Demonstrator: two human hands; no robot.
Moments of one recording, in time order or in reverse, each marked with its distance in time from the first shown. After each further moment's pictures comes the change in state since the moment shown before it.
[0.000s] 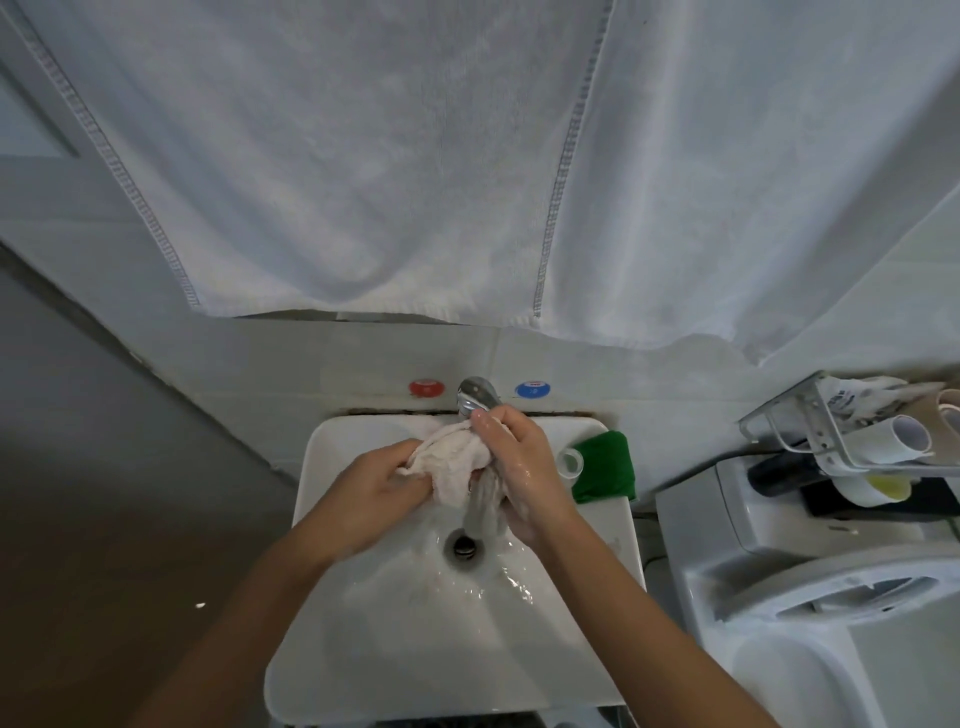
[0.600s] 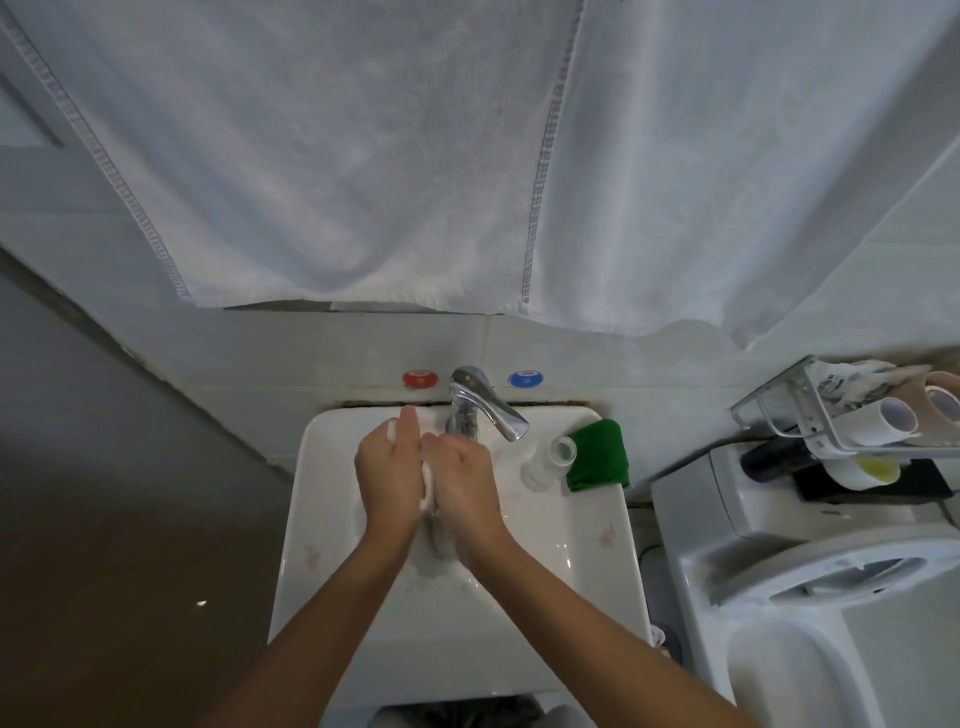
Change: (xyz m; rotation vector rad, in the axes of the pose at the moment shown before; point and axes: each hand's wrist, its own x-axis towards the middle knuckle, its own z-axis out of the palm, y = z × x) left_hand 0.020 0.031 0.058 -0.363 0.776 -0.277; right_hand -0.018 0.023 0.043 -0.303 0.126 0.153
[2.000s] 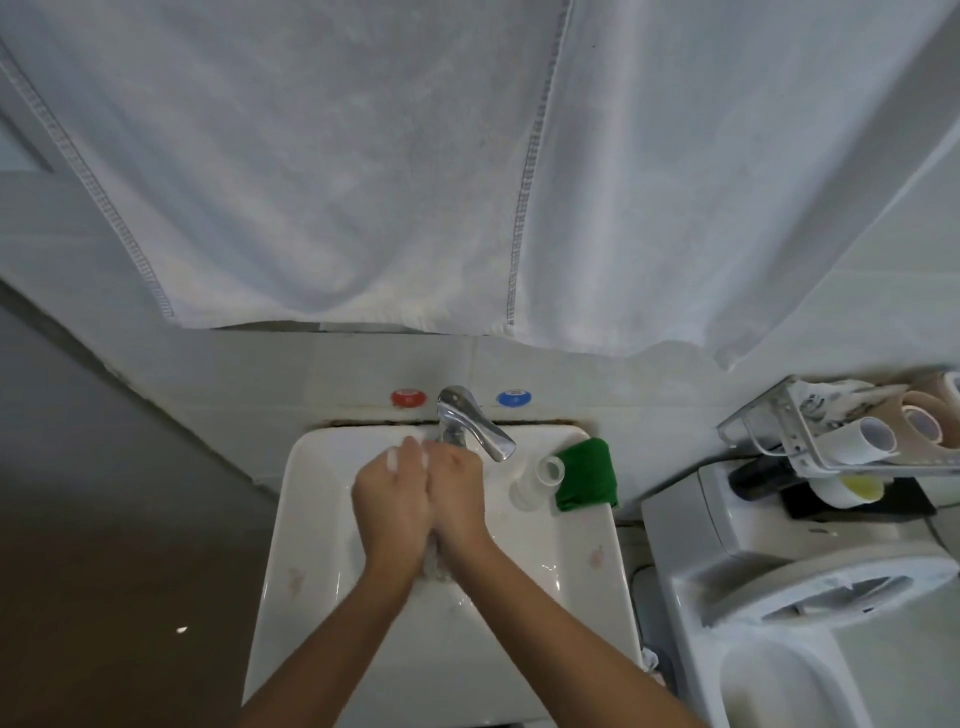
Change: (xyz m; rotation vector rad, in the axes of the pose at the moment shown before) left_hand -0.017 0.002 0.006 0.009 0.009 -0.005; right_hand 0.020 0.003 -0.002 -0.019 0.073 -0.004
